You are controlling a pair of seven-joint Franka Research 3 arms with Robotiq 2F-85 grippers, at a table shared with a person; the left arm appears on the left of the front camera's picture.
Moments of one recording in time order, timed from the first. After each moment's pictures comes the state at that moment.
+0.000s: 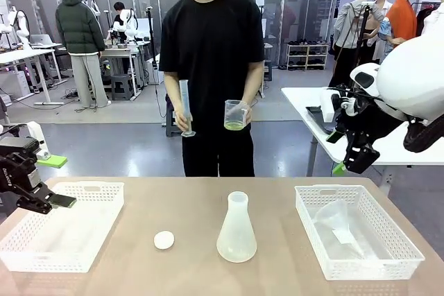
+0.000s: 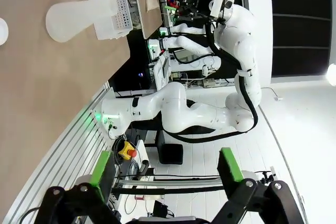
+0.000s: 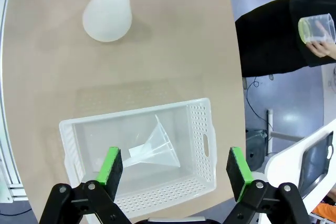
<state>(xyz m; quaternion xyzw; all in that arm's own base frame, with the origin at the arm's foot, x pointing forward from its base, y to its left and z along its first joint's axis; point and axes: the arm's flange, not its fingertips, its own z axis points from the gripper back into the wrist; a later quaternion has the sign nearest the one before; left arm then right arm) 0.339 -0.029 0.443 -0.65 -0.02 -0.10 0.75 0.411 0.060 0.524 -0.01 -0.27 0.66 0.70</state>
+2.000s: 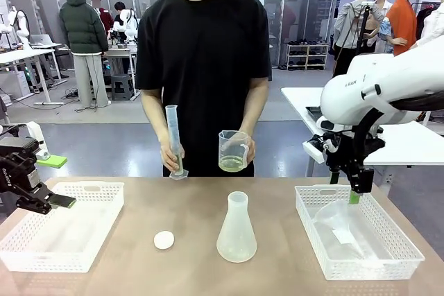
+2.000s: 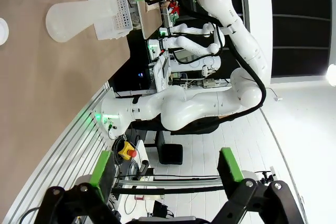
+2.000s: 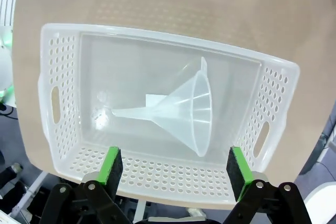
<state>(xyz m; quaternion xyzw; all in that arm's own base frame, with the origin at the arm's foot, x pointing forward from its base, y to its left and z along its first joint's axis) 0.339 -0.028 0.442 -0.66 -0.02 -0.10 0.75 0.529 0.046 0.412 0.03 0.01 0.76 0.65</state>
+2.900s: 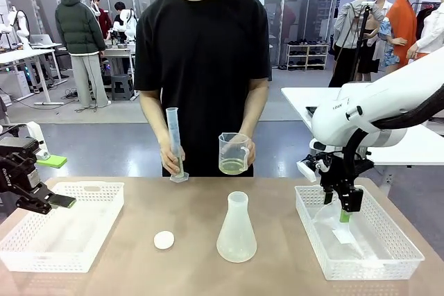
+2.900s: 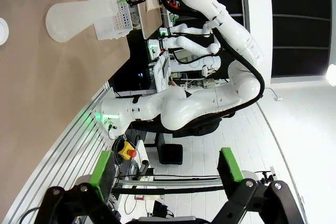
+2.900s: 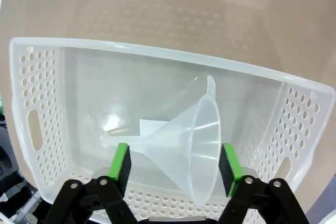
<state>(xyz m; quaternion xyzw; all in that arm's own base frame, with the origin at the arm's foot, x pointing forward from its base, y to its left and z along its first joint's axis) 0.339 -0.028 0.442 -0.66 -0.02 -0.10 0.75 0.541 0.050 0.353 0.06 0.02 0.75 0.66</state>
